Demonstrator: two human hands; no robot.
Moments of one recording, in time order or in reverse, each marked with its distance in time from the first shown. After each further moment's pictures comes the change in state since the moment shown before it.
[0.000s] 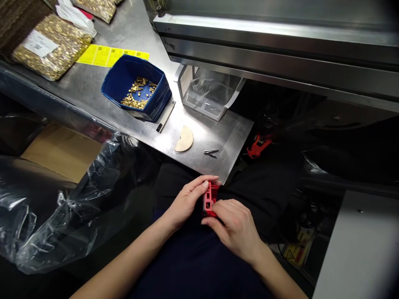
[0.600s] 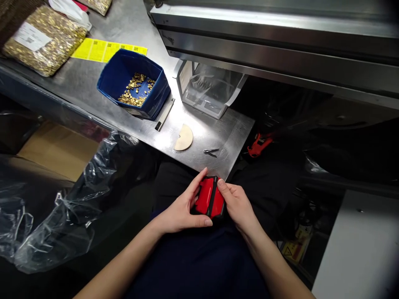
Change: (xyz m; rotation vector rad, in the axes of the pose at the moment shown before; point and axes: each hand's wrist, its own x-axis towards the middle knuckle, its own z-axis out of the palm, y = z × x) left_hand -0.013 -0.022 -0.023 0.012 -0.245 0.092; right_hand 0.031 0.026 0.012 1.037 0.063 0.675
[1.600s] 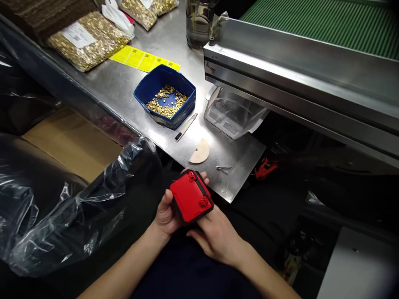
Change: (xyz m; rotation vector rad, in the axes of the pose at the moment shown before) left_hand -0.009 0.003 -0.032 -0.900 0.241 0.292; right_hand 0.004 -0.007 0.055 -0.990 -0.415 -0.791
